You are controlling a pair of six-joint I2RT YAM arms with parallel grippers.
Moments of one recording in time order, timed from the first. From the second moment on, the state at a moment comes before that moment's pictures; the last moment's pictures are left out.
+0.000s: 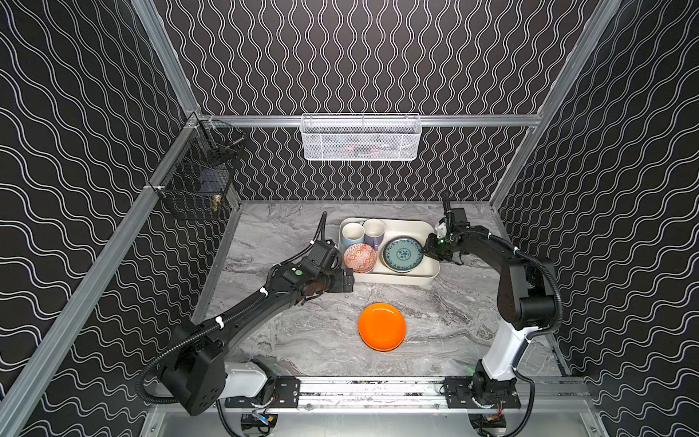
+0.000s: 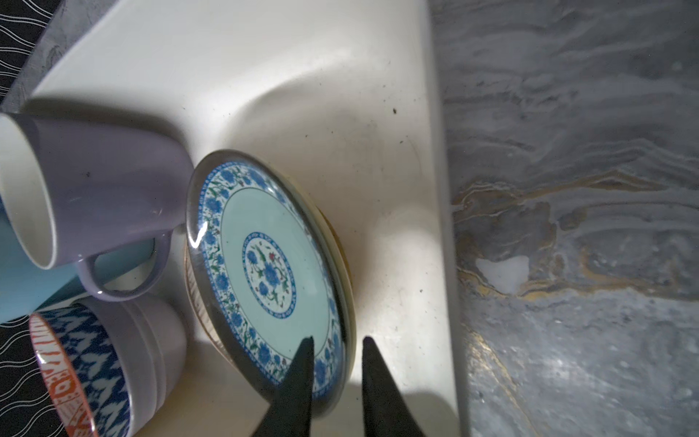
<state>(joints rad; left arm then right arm) -0.53 1.33 0.97 -0.58 0.03 -0.52 0.12 1.88 1.34 -0.57 -0.32 0.46</state>
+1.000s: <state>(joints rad) -0.52 1.32 0.96 -0.57 0.06 -0.52 0.14 1.96 1.42 -0.62 -0.24 0.44</state>
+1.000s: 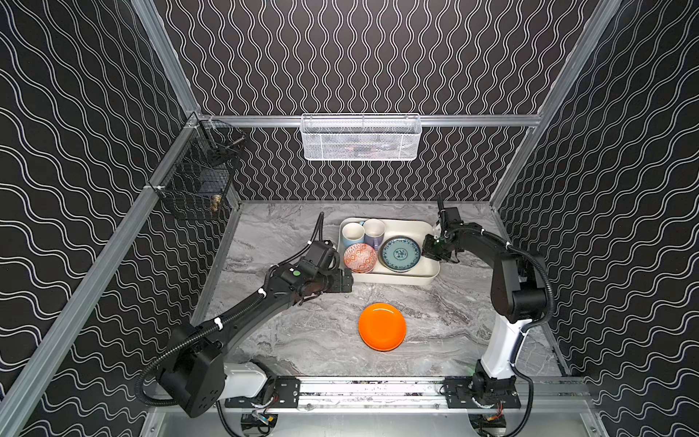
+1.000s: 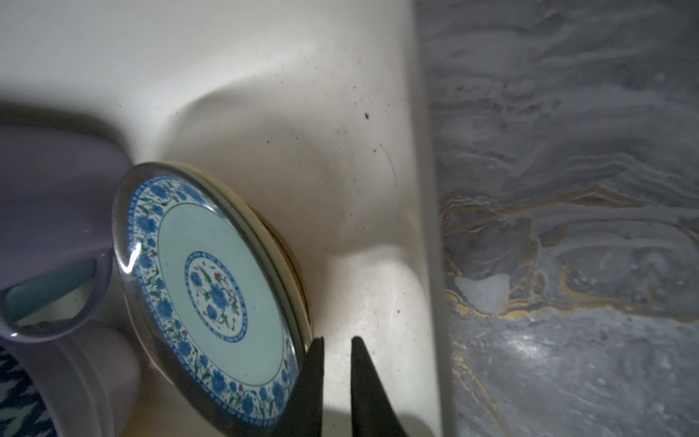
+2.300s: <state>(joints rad) -0.51 1.32 0.95 -0.56 0.07 -0.52 0.21 1.98 1.54 -0.65 -0.22 0.44</state>
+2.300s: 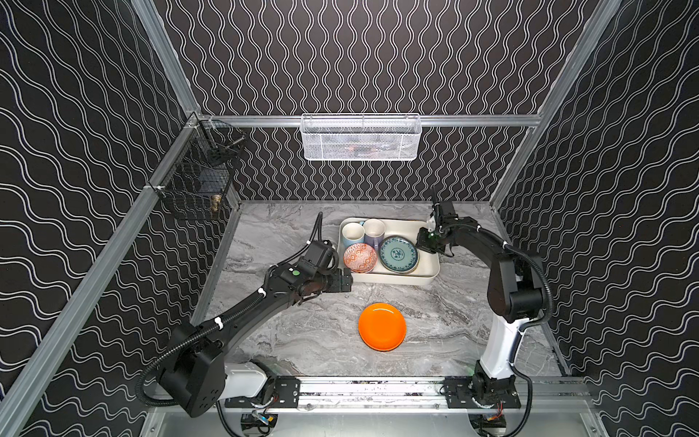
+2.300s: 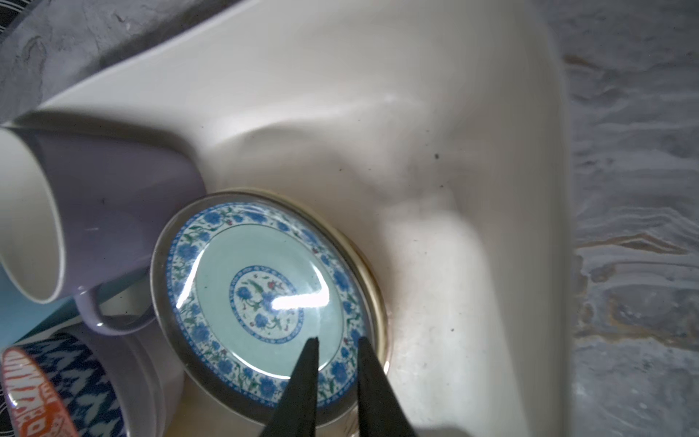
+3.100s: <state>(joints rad) -0.50 1.31 0.95 -0.56 0.07 -0.52 0.36 2.37 2.03 -0.69 -0.09 0.43</state>
